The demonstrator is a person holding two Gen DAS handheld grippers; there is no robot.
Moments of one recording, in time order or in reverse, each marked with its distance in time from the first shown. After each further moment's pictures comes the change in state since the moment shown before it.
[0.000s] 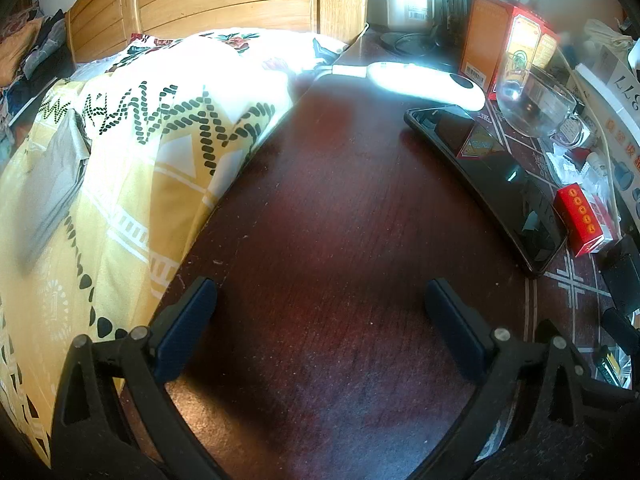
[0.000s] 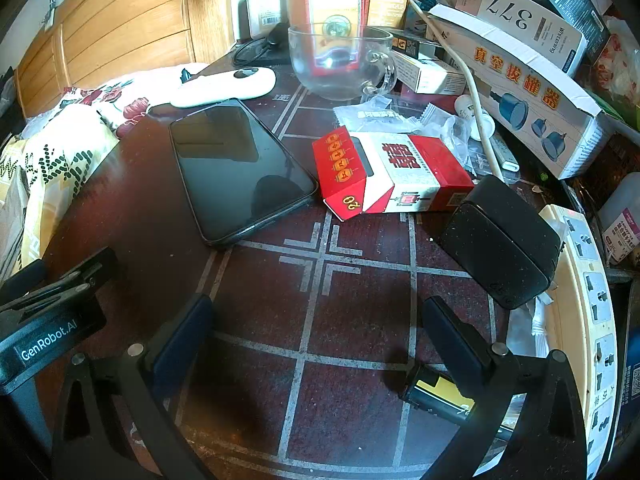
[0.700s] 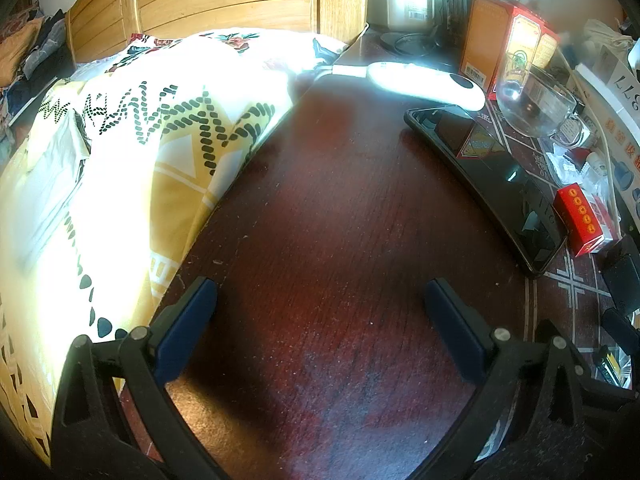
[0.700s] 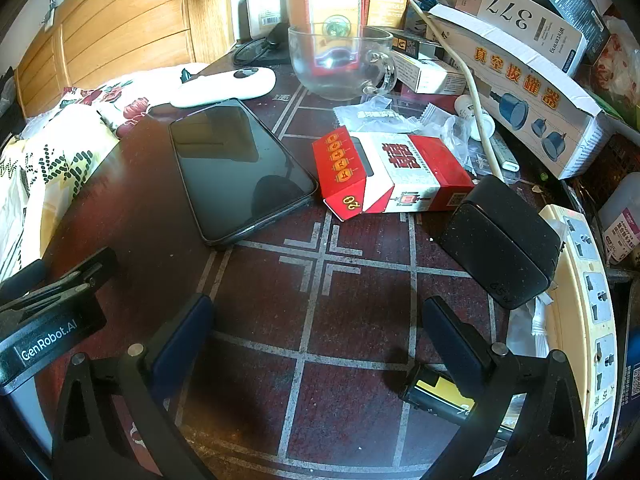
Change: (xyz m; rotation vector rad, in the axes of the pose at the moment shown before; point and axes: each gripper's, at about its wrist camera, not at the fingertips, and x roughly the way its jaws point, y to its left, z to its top) left arm -0.001 0.000 0.000 0.000 -0.001 -0.002; right arm 0.000 0.000 0.000 0.000 0.002 0.001
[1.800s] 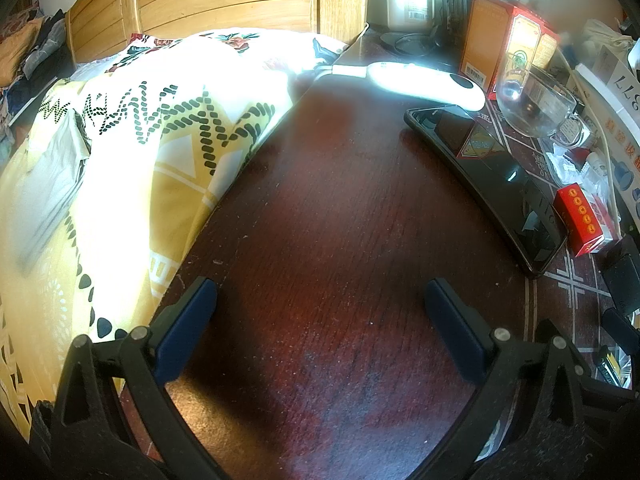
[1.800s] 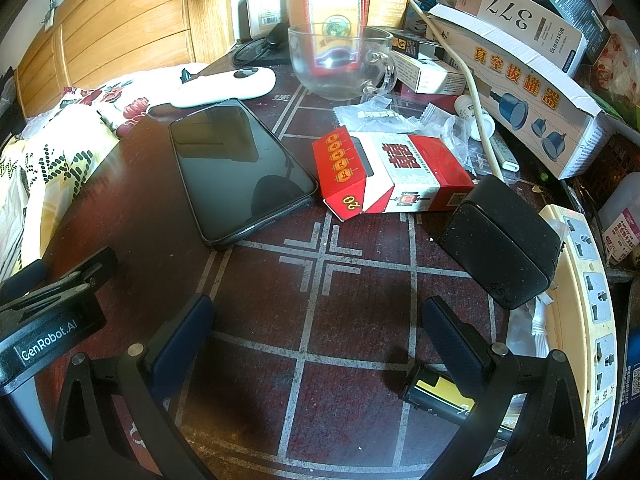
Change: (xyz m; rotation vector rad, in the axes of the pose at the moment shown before) left arm 0.000 0.000 0.001 0.000 -0.003 -0.003; right arm 0.000 0.000 0.000 0.000 0.000 0.000
